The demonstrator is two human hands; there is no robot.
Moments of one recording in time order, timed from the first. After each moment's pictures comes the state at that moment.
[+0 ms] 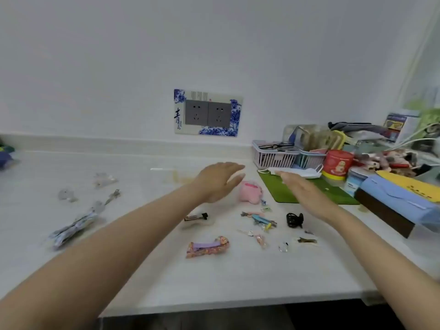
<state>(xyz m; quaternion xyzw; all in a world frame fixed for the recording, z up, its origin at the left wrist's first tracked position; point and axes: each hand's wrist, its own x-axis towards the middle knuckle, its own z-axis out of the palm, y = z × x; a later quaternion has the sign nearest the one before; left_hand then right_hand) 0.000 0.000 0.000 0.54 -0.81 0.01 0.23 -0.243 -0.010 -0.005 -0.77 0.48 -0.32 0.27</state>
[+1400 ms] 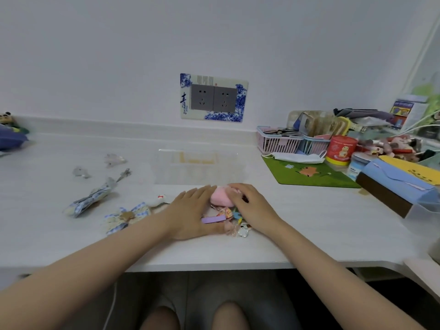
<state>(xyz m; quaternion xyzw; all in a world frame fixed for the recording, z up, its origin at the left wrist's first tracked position) 0.032 0.108 -0.063 0.60 -0.78 -0.10 0.14 -0.146 0.049 -0.066 -0.77 0.45 -0.32 0.30</state>
